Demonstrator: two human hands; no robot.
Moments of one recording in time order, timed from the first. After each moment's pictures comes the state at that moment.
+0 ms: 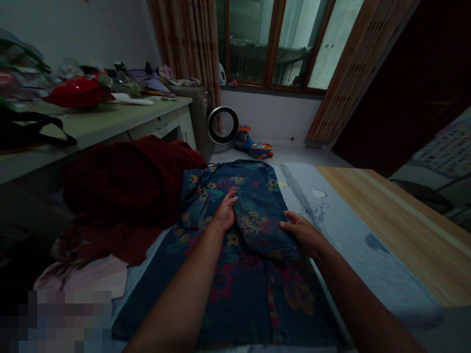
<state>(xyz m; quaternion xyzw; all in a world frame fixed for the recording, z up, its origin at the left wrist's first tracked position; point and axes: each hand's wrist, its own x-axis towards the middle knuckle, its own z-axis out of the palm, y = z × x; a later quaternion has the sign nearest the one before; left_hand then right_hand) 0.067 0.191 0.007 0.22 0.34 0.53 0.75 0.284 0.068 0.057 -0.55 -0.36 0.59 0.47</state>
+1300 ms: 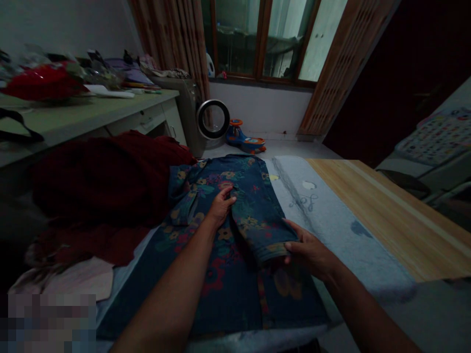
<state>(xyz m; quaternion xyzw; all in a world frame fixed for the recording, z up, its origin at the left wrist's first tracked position) 0.076 0.194 -0.014 0.40 0.36 0.51 0.67 0.298 -0.004 0.058 -0.45 -0.34 0.69 0.45</state>
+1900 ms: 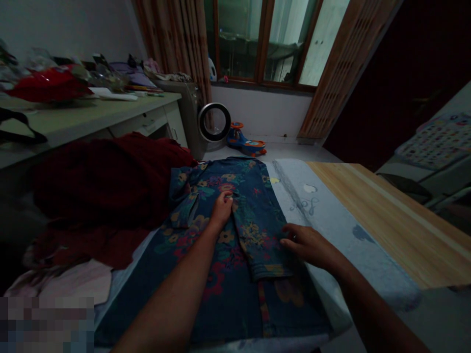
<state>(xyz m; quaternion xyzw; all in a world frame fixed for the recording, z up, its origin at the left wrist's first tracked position) 0.078 0.201 -0.022 0.56 0.52 0.47 0.44 0.309 0.021 0.089 -0.67 -0.69 0.26 0.08</state>
